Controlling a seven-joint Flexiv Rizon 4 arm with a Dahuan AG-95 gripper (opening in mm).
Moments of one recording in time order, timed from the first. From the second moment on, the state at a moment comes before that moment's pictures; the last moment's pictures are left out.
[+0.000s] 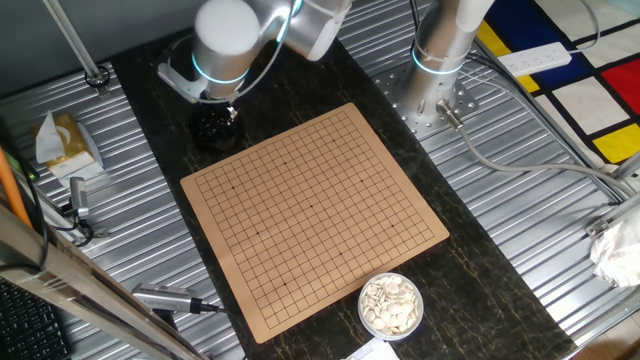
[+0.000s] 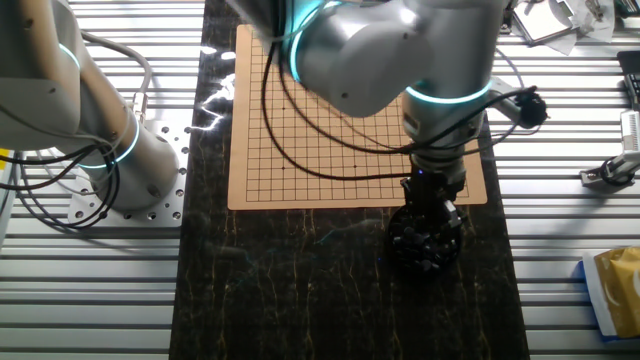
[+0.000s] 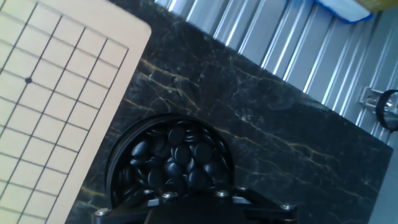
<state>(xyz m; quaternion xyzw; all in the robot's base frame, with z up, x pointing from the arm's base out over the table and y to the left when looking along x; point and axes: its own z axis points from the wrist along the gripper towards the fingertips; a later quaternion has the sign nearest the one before) 0.538 -0.143 0.075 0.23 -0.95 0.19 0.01</state>
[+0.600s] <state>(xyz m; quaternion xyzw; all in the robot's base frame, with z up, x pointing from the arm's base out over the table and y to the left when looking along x) 0.538 -0.143 0.076 0.25 -0.95 0.18 0.01</state>
